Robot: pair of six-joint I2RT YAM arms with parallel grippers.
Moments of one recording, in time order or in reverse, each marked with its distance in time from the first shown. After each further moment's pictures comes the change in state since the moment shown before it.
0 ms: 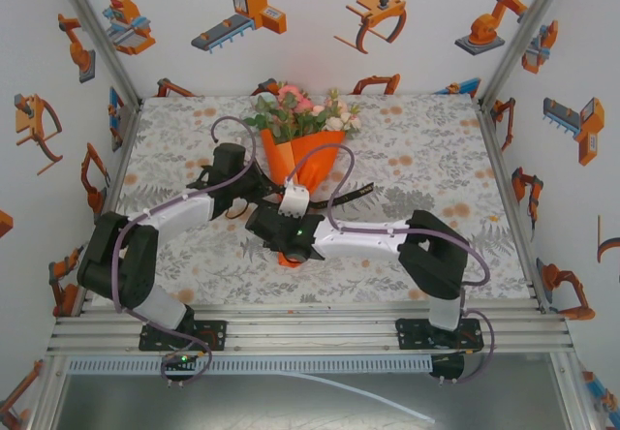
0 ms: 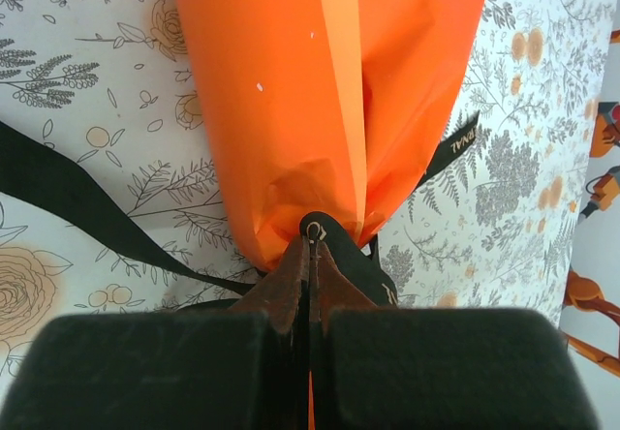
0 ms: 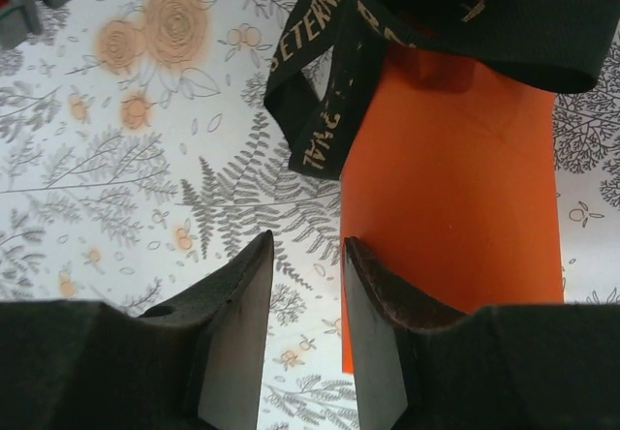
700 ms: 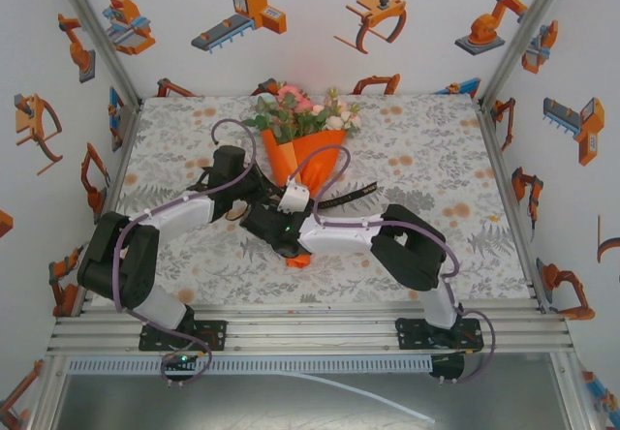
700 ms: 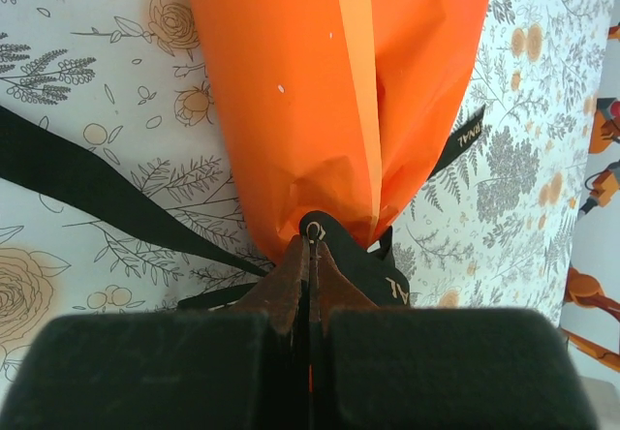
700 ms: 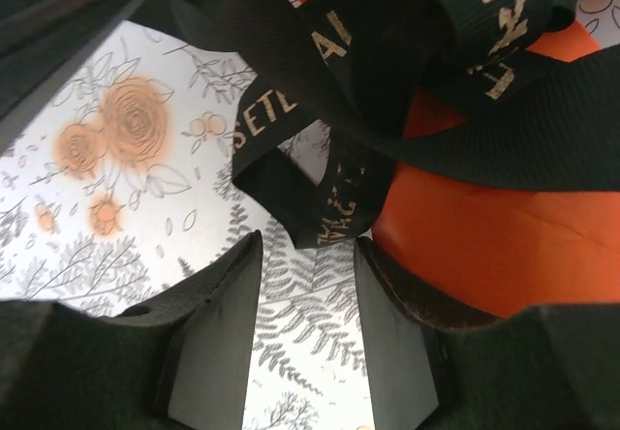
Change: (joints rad) left arm 0.000 0.000 -0.023 0.036 0.008 0.000; right arm -0.032 0.151 0.080 0.011 0.104 0.117
